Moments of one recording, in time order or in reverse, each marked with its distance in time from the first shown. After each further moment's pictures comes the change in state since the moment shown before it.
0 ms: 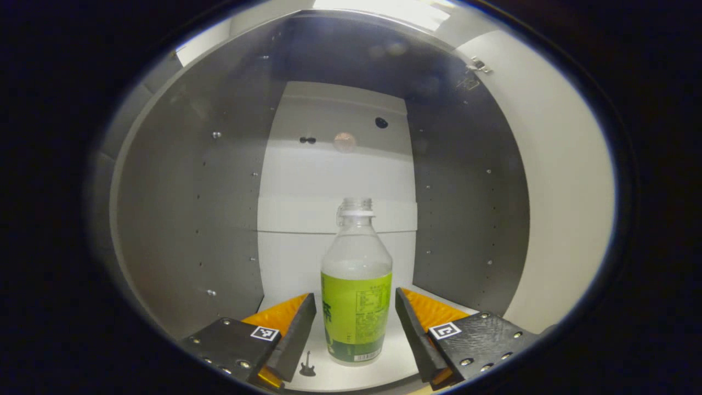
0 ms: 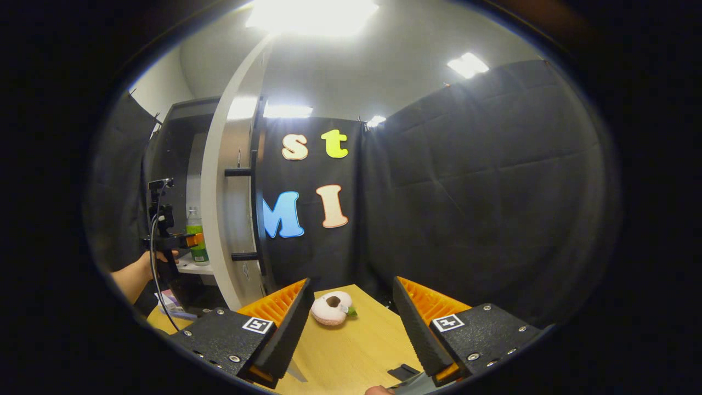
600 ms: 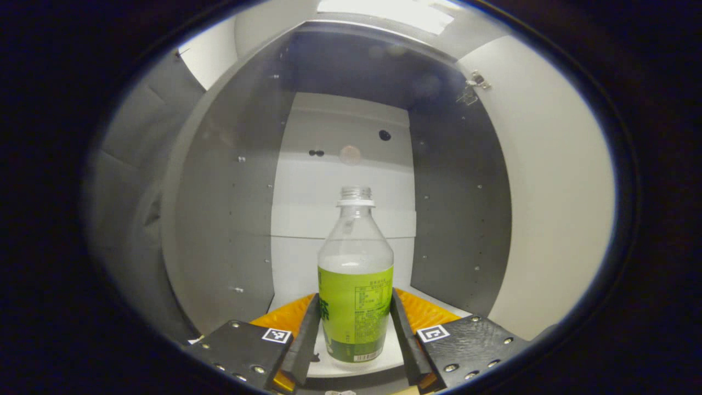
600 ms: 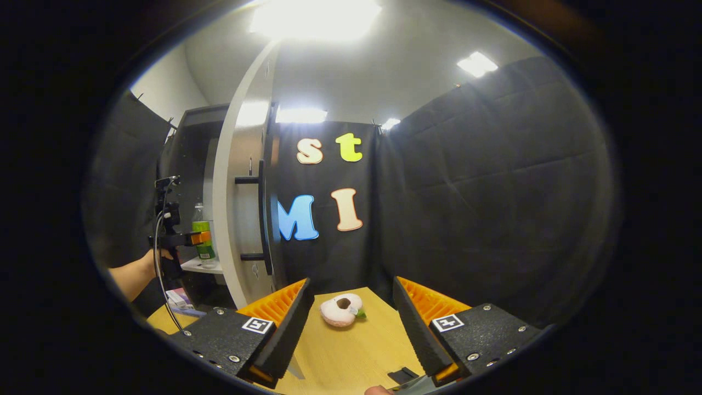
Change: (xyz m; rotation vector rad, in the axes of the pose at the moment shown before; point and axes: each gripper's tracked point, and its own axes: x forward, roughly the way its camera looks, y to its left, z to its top) left arm -0.061 -0.001 0.031 -0.005 -0.033 0.036; right arm -0.002 -0.005 0.008 0.012 -0.017 0.128
